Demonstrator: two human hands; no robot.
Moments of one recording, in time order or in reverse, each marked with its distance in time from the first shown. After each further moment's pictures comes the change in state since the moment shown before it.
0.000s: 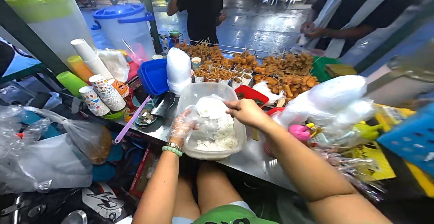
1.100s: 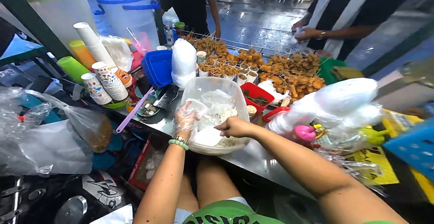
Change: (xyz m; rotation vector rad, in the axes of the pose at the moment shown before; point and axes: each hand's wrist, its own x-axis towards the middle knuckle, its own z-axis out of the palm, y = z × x) left_hand -0.002 -0.001 0.008 -0.075 0.265 0.017; right_hand 0.027 0.034 0.065 -0.059 -0.511 -0.185
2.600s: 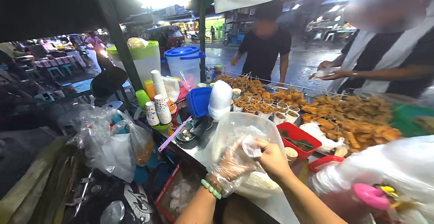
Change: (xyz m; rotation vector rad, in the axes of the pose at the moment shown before) left_hand -0.078 0.026 -0.012 -0.050 -0.360 0.473; right_hand -0.014 -0.063 0.018 0.664 0.906 -0.363
